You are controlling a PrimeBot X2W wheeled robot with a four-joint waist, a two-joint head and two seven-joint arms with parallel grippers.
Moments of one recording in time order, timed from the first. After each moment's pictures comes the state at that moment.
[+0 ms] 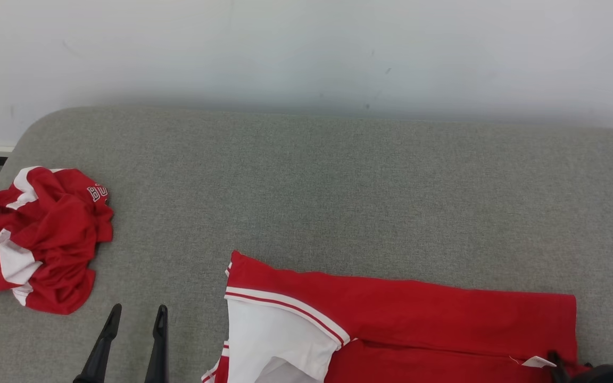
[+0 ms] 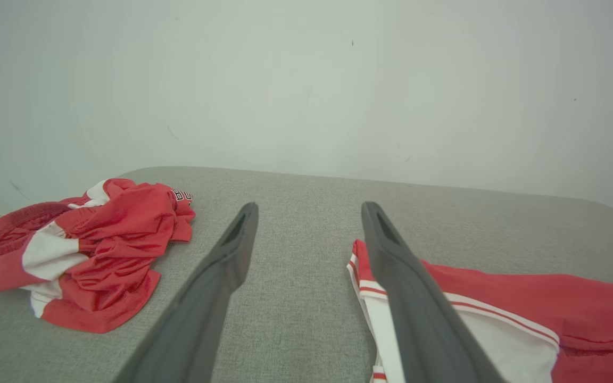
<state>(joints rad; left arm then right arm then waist) 0.10 0.22 -0.13 -0.04 -0.33 -0.06 -0.26 0.02 -0.05 -0.42 0.25 0.24 0.13 0.39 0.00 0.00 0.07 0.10</state>
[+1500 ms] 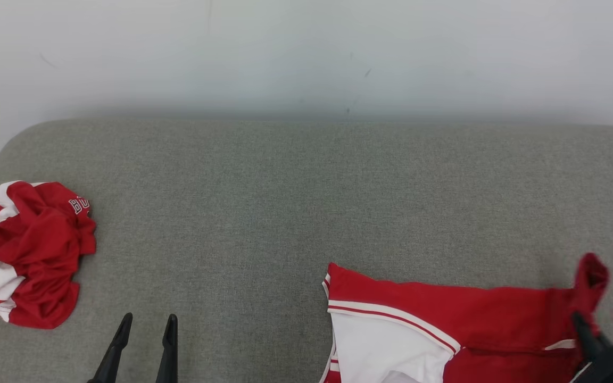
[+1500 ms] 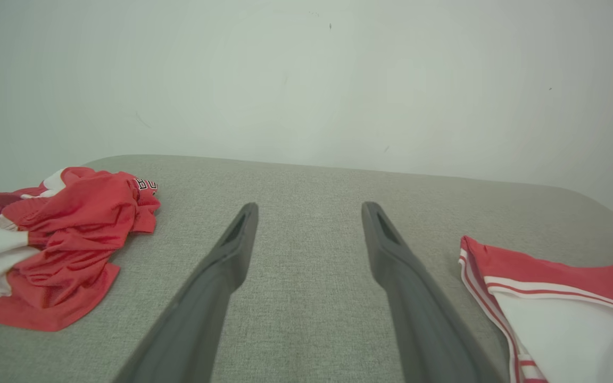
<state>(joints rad) 0.11 0.22 -0.16 -0.02 -0.34 -0.05 -0.26 0.05 -0.05 -0.45 -0.06 0.40 0.13 0.54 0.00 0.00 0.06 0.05</state>
